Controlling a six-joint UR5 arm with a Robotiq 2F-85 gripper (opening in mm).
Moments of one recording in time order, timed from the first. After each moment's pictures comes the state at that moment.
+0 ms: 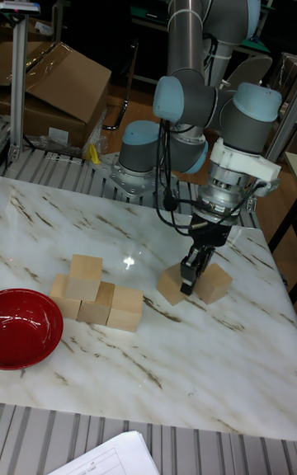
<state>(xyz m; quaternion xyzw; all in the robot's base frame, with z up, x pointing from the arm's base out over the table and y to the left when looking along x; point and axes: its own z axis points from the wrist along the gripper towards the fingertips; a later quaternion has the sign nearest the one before) 0.559 0.122 0.081 -0.43 0.89 -0.07 0.11</state>
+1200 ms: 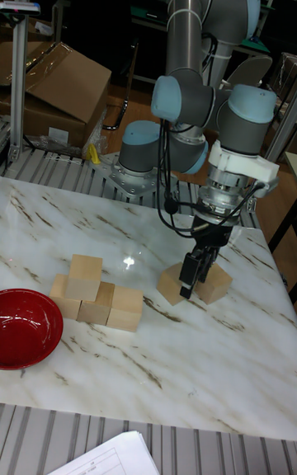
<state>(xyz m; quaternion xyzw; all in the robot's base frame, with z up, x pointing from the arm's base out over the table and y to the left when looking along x) 0.537 0.136 0.070 -0.47 0.88 -0.03 0.10</state>
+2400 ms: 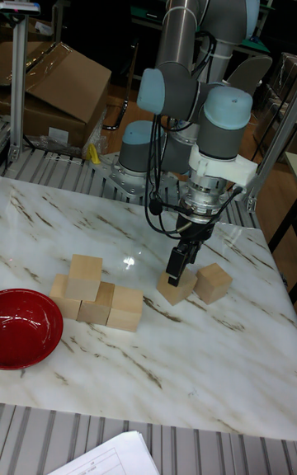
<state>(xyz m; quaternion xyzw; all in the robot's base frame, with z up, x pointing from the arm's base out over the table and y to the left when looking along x) 0.490 0.120 0.052 -0.50 0.86 0.02 0.05</state>
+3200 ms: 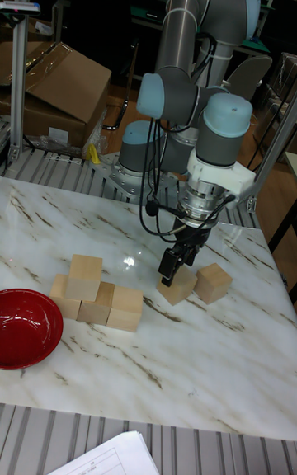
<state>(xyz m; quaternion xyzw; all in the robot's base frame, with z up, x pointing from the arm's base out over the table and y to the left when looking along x) 0.485 0.114 0.041 -0.45 0.89 0.02 0.03</state>
